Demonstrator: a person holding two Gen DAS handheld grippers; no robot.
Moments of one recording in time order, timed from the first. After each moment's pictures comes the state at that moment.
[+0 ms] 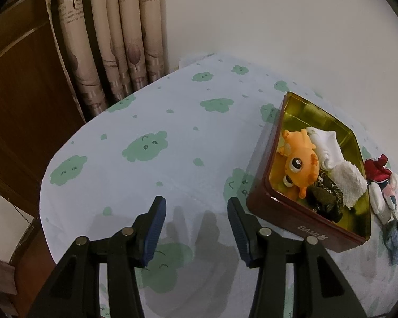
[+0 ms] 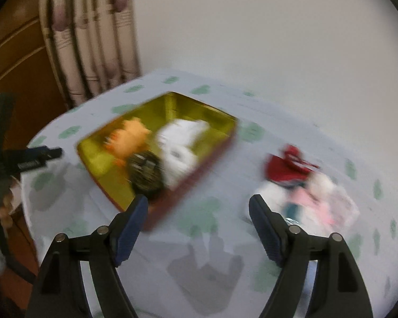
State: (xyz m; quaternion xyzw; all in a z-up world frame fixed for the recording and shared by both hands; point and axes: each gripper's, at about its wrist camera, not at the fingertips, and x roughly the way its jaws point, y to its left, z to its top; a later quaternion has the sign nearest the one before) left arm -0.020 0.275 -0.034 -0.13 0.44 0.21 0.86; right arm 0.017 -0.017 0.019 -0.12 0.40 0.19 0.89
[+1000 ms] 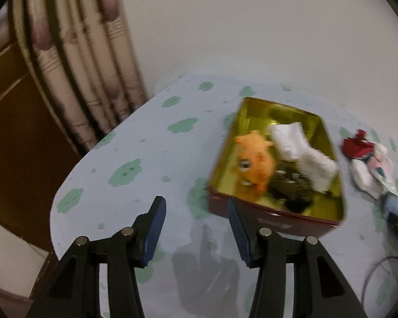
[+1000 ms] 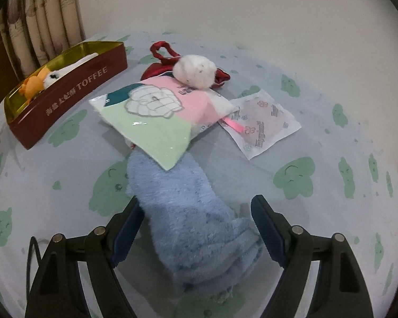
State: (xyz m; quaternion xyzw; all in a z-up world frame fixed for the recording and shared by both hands) left arm -0.019 0.203 0.000 -0.03 0.42 0.17 0.89; right arm 0.028 -0.167 -0.063 -0.11 0.46 0.12 0.87
